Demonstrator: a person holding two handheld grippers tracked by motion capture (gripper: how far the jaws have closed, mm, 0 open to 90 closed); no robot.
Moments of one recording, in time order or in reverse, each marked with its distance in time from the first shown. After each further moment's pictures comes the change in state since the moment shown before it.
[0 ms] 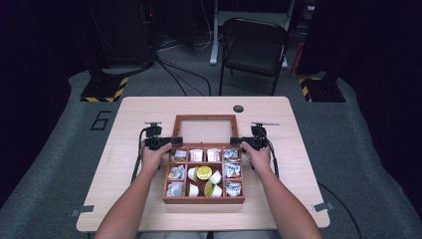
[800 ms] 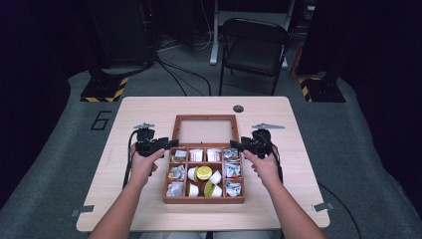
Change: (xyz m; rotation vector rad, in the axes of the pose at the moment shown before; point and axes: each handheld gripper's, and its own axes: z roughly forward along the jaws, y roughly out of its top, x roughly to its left) left arm -0.041 -0.012 -0.067 -0.070 -0.058 0.114; right arm 0.068 -0.020 -0.068 -0.106 -0.013 -0.280
